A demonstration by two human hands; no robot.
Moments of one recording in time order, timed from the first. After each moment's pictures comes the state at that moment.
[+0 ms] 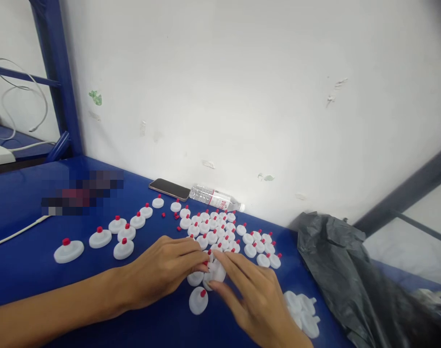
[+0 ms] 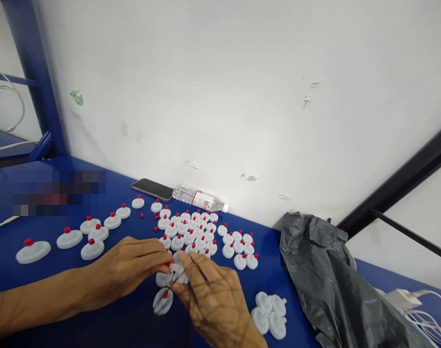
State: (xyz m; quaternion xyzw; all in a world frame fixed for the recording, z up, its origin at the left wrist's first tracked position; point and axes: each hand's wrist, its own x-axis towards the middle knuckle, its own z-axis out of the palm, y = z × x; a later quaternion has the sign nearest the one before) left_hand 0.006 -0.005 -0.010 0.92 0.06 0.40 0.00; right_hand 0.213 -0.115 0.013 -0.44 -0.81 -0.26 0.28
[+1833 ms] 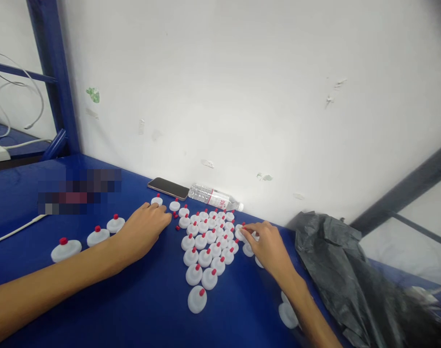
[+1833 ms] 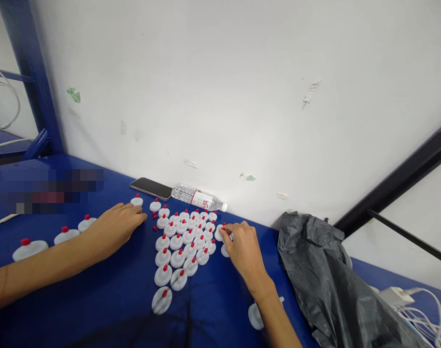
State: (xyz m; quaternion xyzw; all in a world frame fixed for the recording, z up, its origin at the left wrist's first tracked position) left_hand -0.019 0.051 -0.006 0.90 0.40 0.09 -0.12; right_hand 0.298 -0.051 0.007 -0.68 -0.69 -0.11 0.19
